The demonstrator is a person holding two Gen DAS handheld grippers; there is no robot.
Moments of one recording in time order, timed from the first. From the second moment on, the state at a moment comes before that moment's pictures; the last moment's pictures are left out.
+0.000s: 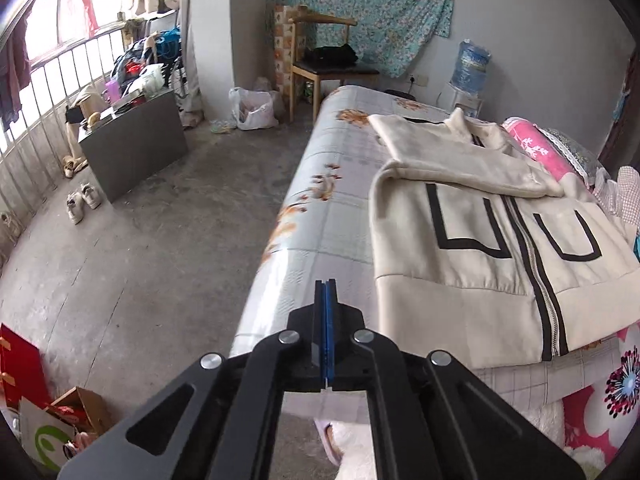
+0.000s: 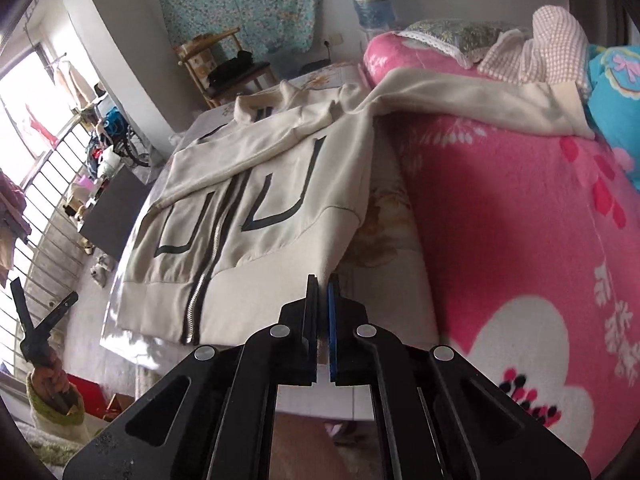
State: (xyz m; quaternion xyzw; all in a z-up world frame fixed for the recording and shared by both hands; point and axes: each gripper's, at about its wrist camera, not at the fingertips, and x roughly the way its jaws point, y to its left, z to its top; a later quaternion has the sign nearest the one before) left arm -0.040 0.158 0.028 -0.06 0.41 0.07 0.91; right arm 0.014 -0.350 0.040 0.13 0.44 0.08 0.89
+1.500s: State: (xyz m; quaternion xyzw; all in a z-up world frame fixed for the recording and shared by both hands) left arm -0.061 0.130 -0.043 -0.10 0.52 0.01 0.85; right arm -0.006 -0.388 -0.041 0.17 0.53 0.06 0.83
